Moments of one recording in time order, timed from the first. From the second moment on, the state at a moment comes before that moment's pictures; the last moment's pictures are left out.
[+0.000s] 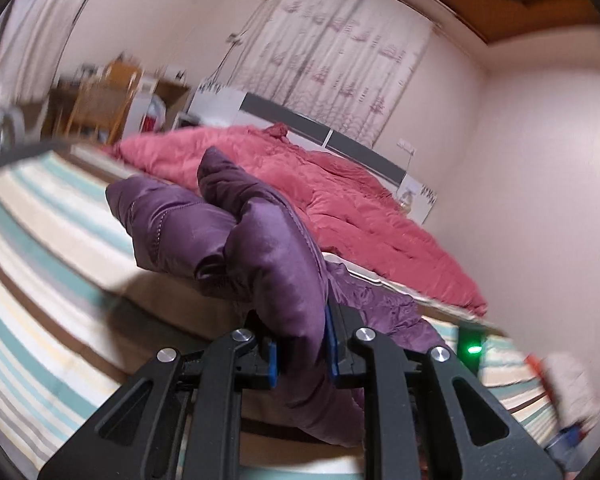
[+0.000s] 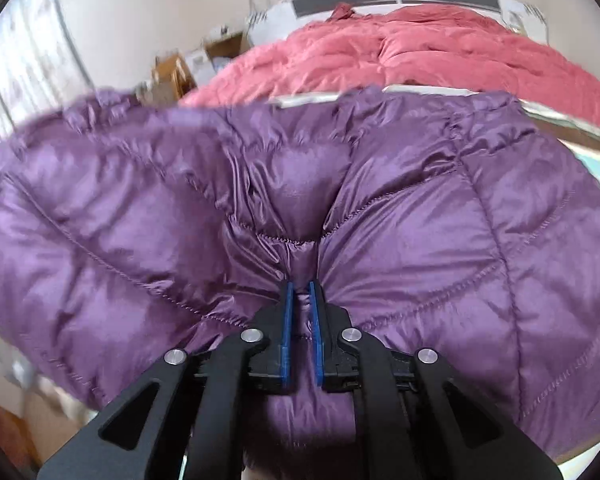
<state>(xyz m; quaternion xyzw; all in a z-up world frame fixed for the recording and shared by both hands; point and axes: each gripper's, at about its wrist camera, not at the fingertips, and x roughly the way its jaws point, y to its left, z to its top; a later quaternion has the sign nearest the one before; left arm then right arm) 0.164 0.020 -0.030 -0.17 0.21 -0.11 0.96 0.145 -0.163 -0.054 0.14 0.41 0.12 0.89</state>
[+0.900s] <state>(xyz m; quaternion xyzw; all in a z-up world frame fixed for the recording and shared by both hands) 0.145 -0.148 0.024 0.09 0.19 -0.18 0.96 0.058 -0.345 -0.032 0.31 0.31 -0.03 0.90</state>
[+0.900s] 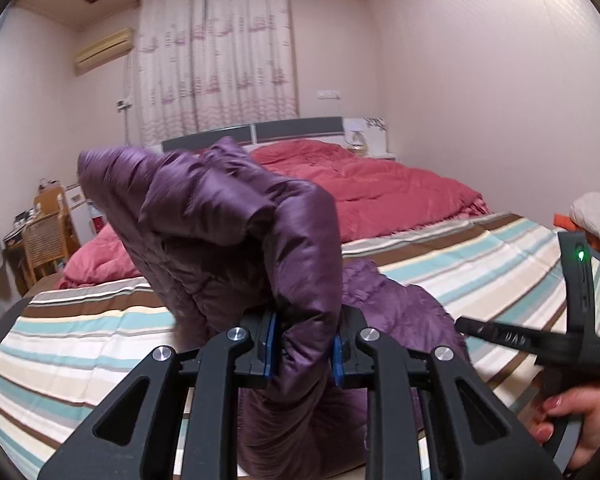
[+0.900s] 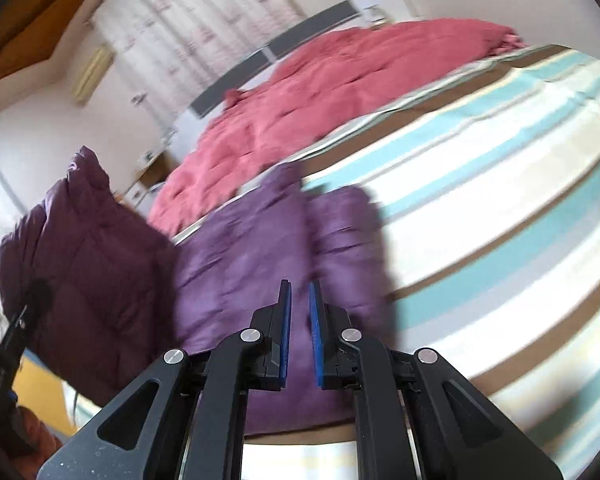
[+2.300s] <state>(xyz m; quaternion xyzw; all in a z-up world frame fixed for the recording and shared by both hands) 0.098 -0.172 0.044 0.07 0.25 -0.34 0.90 0.036 -0.384 -0.030 0.33 0.31 -0.08 0.89</state>
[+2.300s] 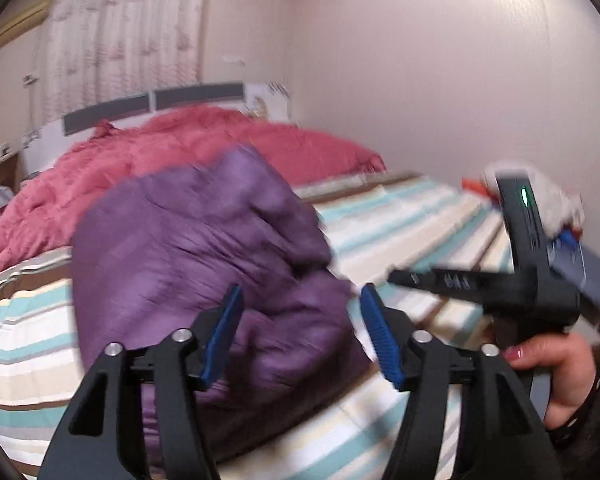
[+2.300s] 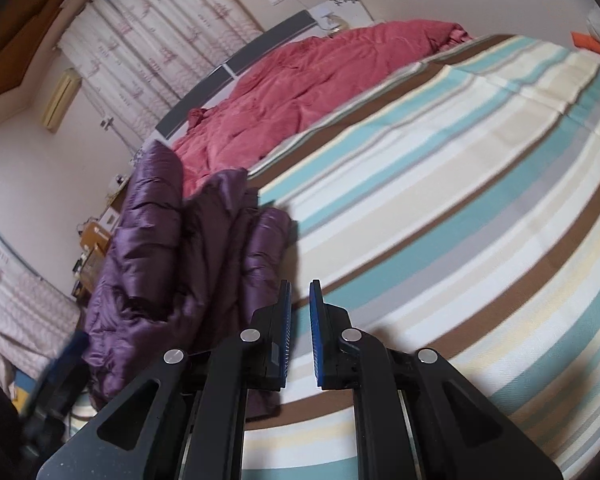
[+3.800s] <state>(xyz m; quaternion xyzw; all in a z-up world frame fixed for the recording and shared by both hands) 0.182 -0.163 -0.003 0.09 0.32 -0.23 0.91 0.089 -0.353 0.005 0.25 0.30 -0.07 0.92</state>
